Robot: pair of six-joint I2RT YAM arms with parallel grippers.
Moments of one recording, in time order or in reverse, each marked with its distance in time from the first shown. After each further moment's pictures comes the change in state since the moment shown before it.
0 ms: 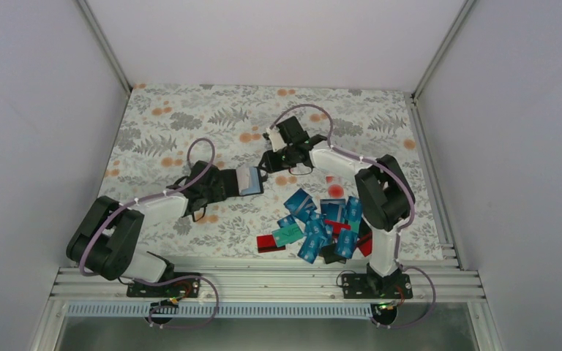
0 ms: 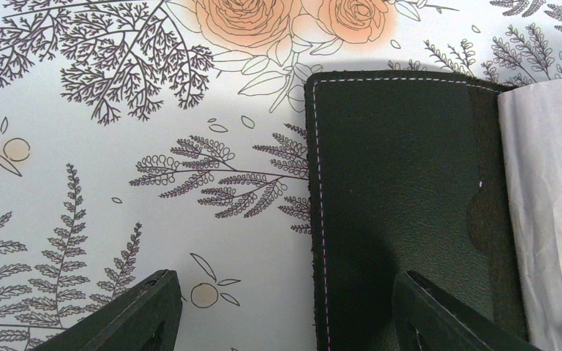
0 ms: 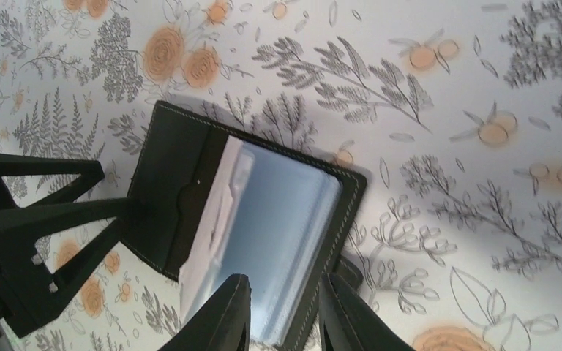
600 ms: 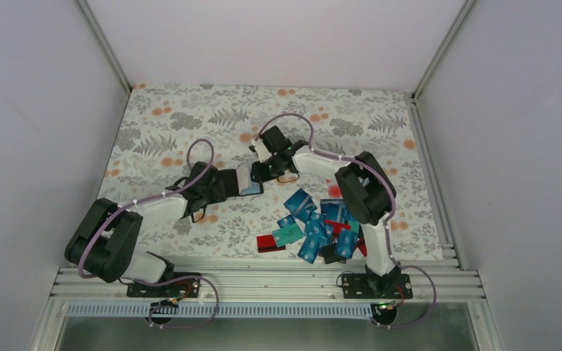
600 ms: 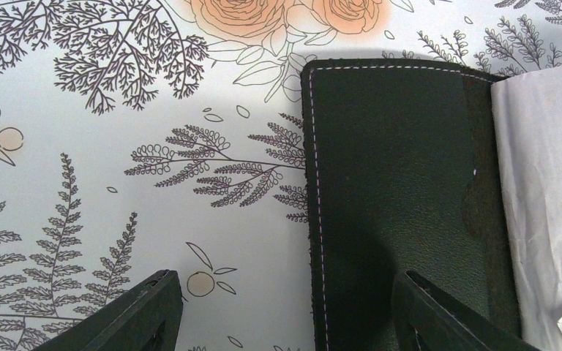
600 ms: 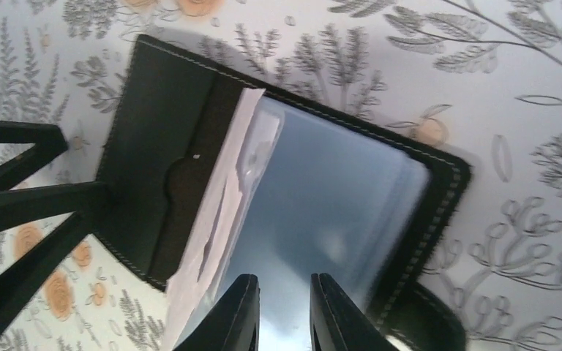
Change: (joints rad) left arm 0.000 -0.016 -0.012 0.000 0.015 0.000; right arm 0.084 0.143 0.084 -0.028 0.031 -0.010
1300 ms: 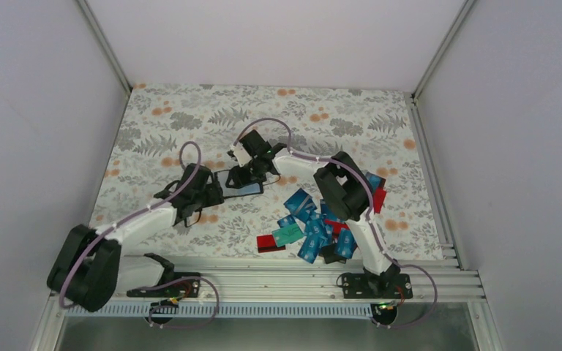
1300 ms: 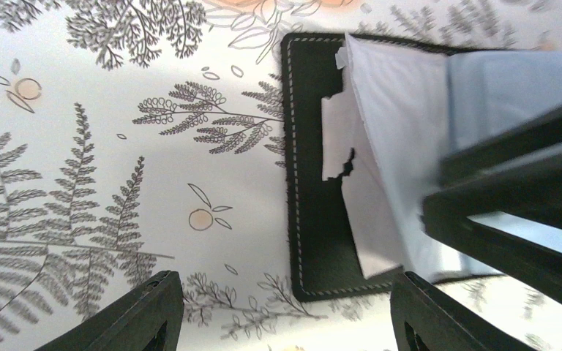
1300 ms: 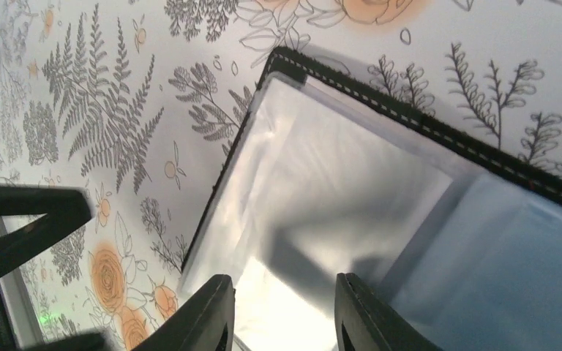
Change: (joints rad) left arm 0.000 -0.146 -0.017 -0.120 0.049 -0.027; right arm 0.090 0.180 0.188 0.017 -0.146 0.050
